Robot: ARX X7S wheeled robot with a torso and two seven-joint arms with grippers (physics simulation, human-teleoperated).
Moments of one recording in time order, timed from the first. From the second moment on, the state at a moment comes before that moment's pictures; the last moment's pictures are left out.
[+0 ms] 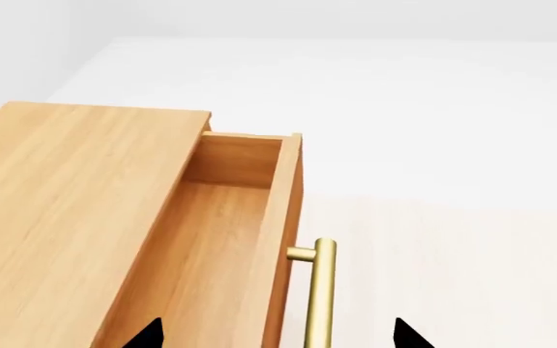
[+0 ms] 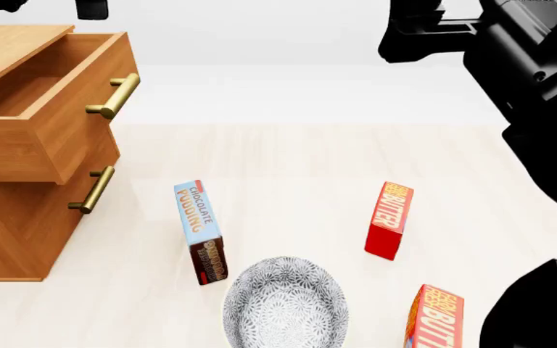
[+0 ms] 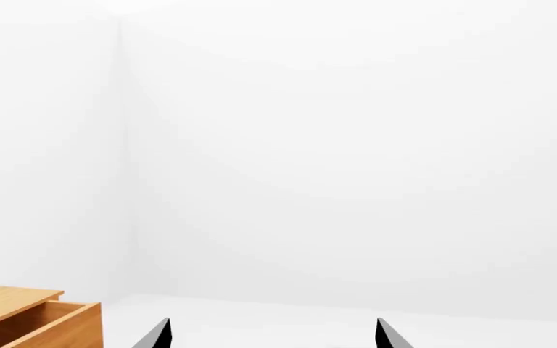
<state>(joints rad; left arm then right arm) -2.11 -0.19 0.26 -1.31 0.00 -1.25 0.13 1.17 0.28 0.17 -0.49 0.91 1.35 0.31</state>
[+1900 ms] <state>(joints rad) -1.86 -0.16 0.37 -1.31 0.00 -1.26 0.45 1.10 0.30 0.12 -0.45 0.94 1.25 0.34</state>
